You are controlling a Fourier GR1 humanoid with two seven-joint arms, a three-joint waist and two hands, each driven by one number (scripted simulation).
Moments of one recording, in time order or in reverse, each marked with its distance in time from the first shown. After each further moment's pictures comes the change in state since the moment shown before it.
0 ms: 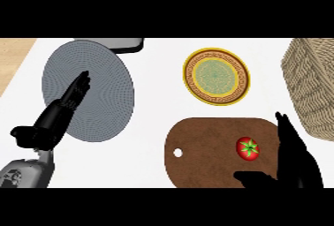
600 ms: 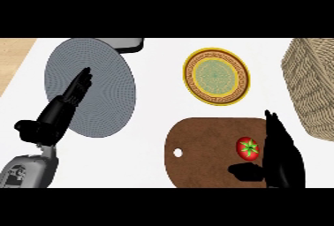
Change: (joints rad) left arm -0.031 -0.054 0.048 0.013 -0.050 -0.039 0.024; right arm -0.046 0.072 -0.025 0.140 0.060 0.029 -0.014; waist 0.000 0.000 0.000
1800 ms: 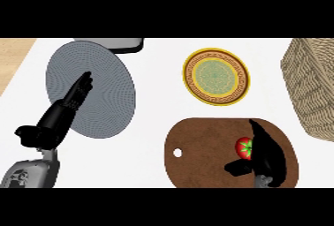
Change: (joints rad) left arm 0.031 -0.070 0.065 -0.014 -0.071 -0.076 -0.013; right arm -0.012 0.075 -0.093 0.251 -0.029 -0.014 -0.123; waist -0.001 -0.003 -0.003
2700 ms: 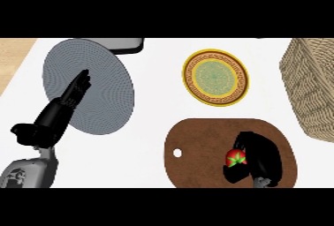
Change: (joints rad) left arm -0.011 -0.008 0.029 -0.006 -0.011 -0.026 0.014; right arm -0.007 -0.082 0.085 0.033 0.069 0.045 -0.145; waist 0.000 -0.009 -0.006
